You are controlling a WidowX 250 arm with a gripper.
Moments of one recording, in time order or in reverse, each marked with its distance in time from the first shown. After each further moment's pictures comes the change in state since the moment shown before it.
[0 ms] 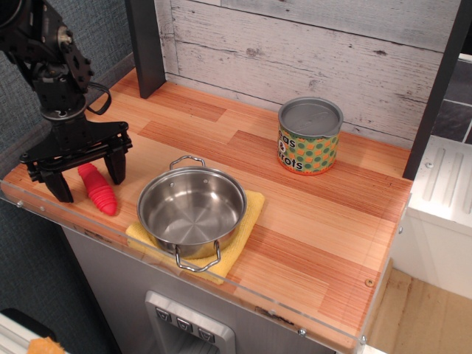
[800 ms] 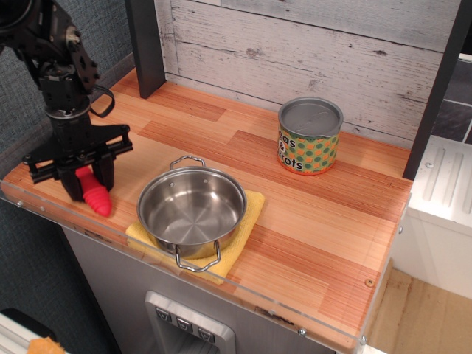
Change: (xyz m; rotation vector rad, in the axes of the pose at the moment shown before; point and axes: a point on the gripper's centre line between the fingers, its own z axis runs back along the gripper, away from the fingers) arm -0.005 -0.001 0.001 0.071 0.056 0.064
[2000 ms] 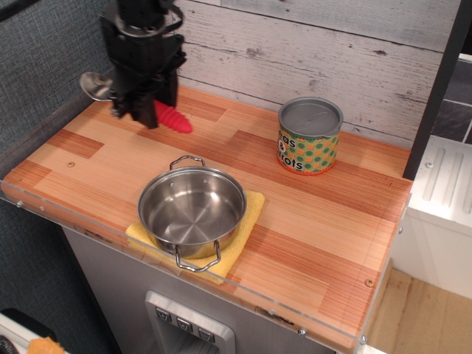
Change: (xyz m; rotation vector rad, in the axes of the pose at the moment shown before) arm 0.002 -0.092 0.069 -0.166 -0.147 0.456
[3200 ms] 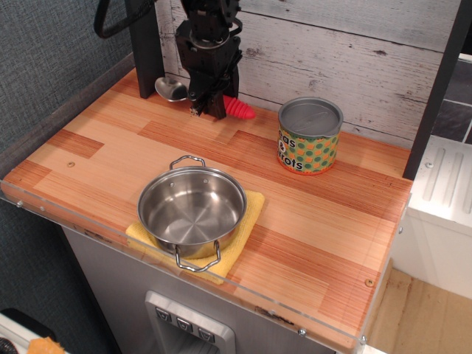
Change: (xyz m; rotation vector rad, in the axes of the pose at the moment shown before) arm -0.025 -0.076 -0.066 -0.077 0.102 0.045
